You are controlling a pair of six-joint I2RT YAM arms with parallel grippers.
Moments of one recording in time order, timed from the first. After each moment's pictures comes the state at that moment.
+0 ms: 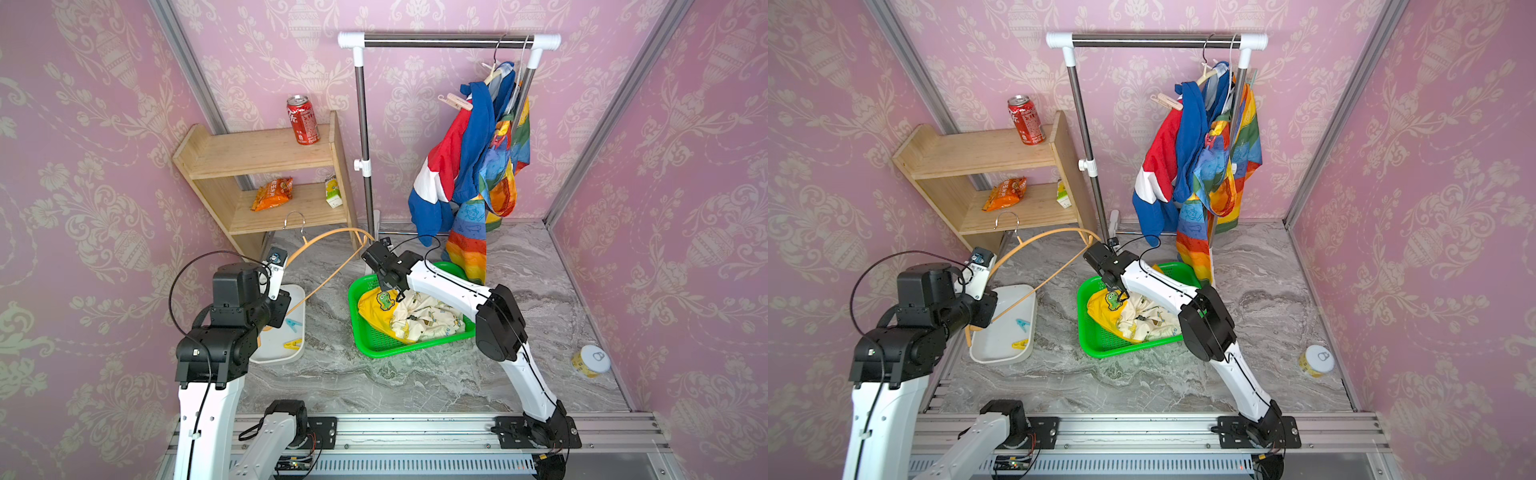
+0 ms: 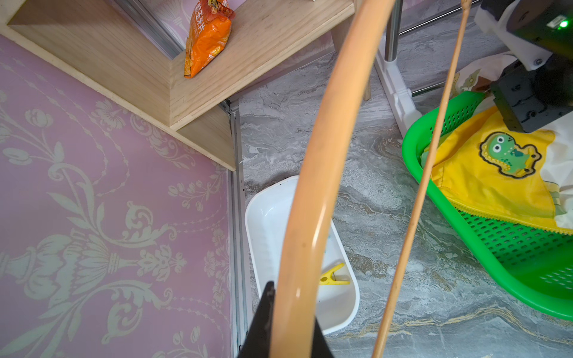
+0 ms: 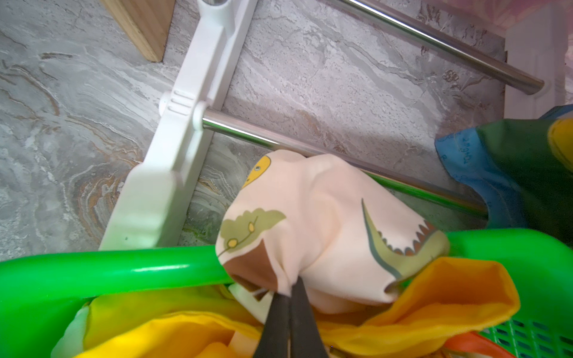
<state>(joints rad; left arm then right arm) -0.01 0.84 1.35 -1.16 -0.15 0.35 0.81 2.26 2.04 -0.89 0.51 0.47</state>
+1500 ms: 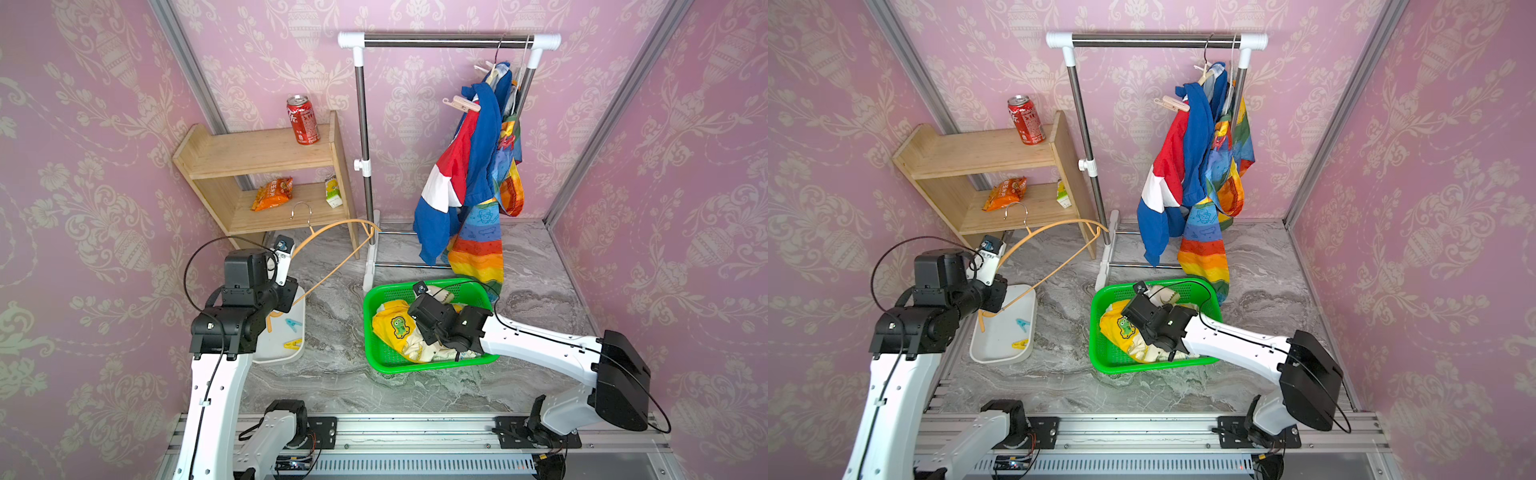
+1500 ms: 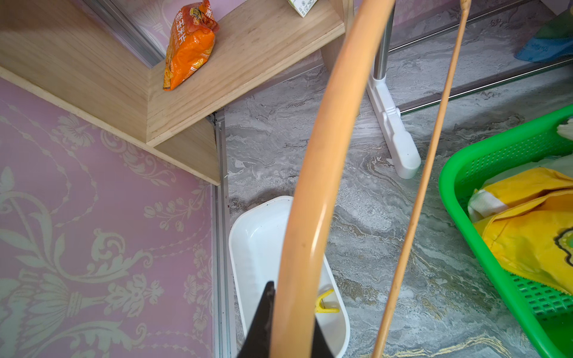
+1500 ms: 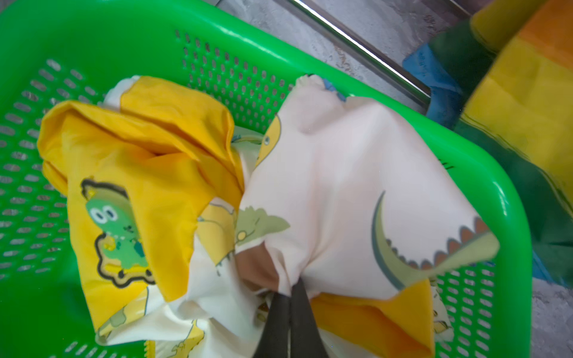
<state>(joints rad) -0.01 0.93 1.32 -1.06 -0.09 0.32 0.98 1.53 1.10 -0.65 0.47 0.34</state>
